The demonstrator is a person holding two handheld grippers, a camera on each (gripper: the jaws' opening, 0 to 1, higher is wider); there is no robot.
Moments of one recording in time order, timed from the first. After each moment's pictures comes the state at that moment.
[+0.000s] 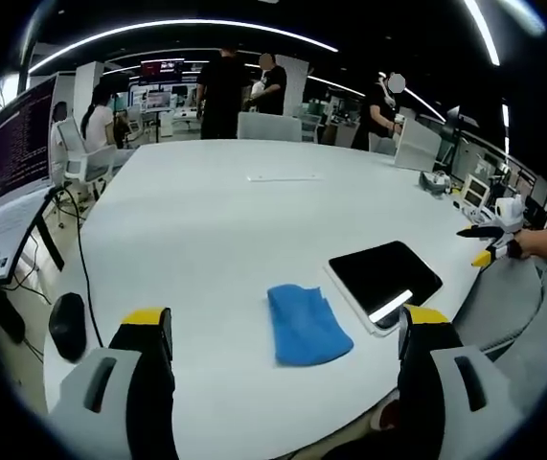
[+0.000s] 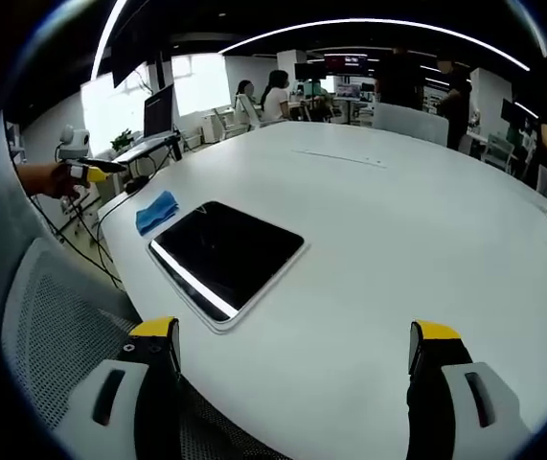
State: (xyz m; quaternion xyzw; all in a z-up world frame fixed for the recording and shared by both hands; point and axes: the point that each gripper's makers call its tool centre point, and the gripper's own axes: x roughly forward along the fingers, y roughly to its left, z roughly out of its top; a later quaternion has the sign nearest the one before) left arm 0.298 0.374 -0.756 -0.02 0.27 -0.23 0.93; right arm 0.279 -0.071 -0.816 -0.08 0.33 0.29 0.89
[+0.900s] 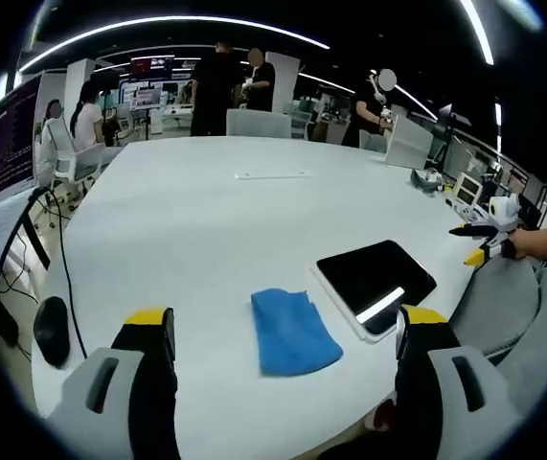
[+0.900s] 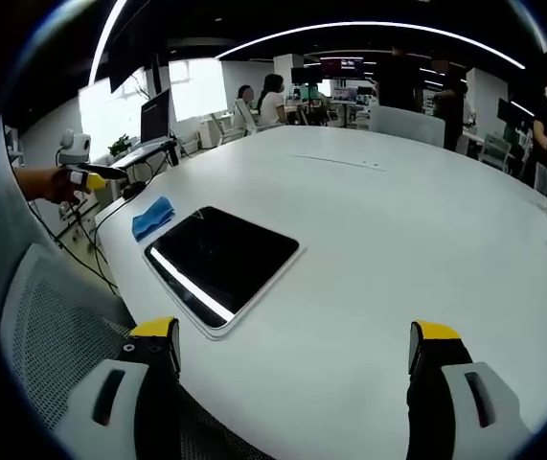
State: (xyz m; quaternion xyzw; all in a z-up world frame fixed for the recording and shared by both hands) left arm 0.309 0.354 -0.762 -0.03 0.28 -0.24 0.93; right arm 0.287 -0.074 -0.818 -0.07 0.32 0.29 0.90
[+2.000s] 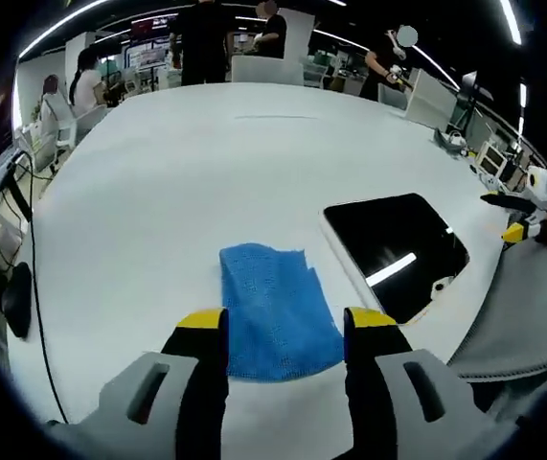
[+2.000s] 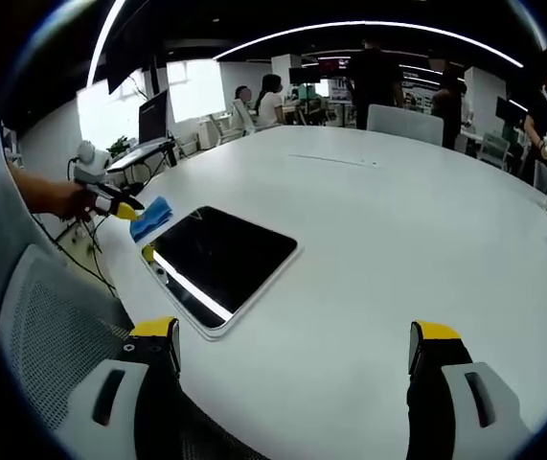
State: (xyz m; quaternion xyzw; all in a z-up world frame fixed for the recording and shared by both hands) left arm 0.325 0.316 -0.851 -0.02 0.40 -0.19 0.90; right arm 0.289 -0.074 -0.822 -0.07 0.32 0.28 0.90
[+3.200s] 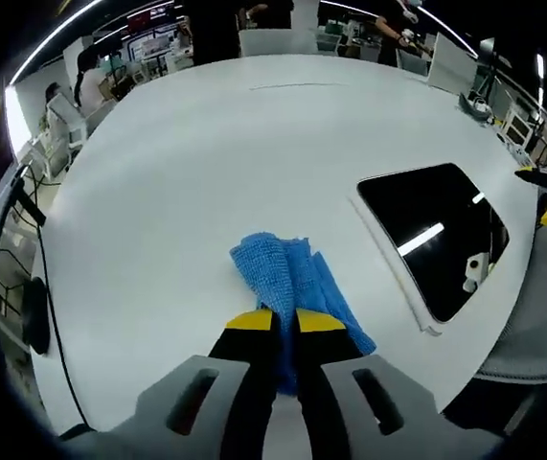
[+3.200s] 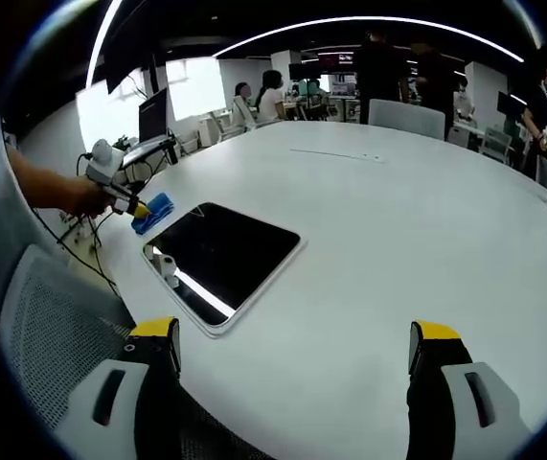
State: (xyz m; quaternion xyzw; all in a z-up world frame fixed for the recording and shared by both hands) left arm 0.337 0.327 -0.868 0.07 0.44 -0.15 0.88; right arm 0.288 -0.073 -0.826 -0.06 0.33 0.29 0.90
